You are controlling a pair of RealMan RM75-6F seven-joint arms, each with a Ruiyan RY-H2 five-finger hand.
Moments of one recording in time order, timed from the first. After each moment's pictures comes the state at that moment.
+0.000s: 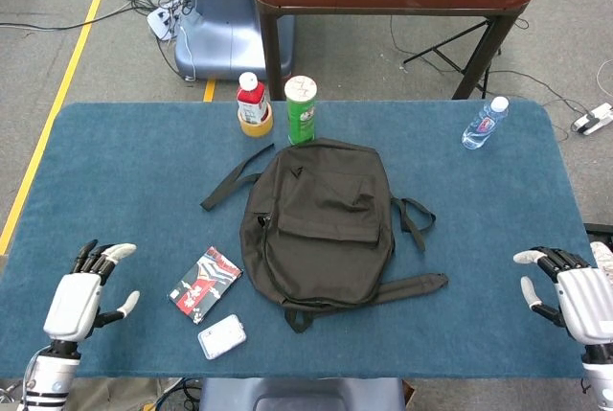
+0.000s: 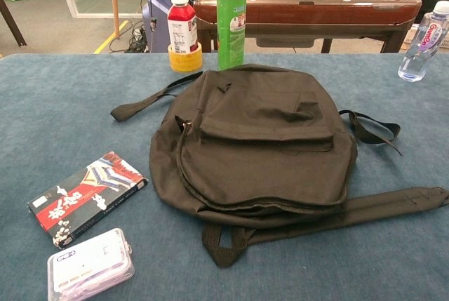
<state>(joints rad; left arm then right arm) -0.15 -1.22 -0.04 -1.81 1.56 1.42 0.09 0.04 -1.05 0.03 -1.63 -1.62 1.57 0.12</state>
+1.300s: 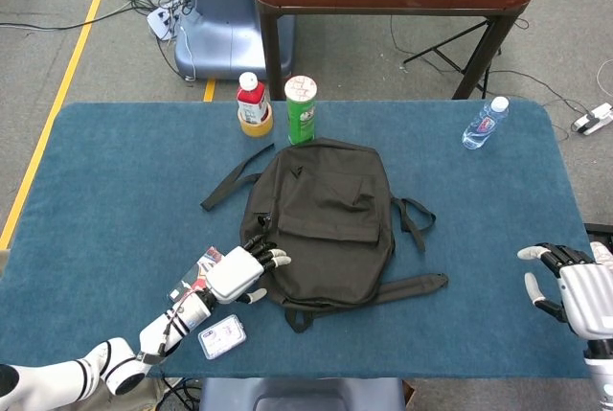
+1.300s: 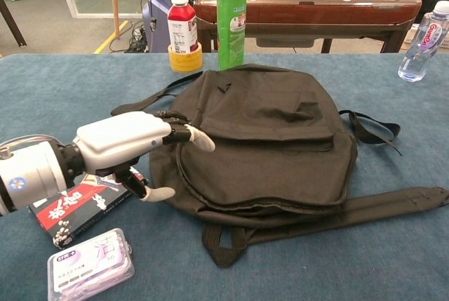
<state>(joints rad) -0.68 -1.69 -0.06 -1.25 1.72 1.00 0.00 0.05 -1.03 0.04 -1.67 -1.58 1.54 0.08</state>
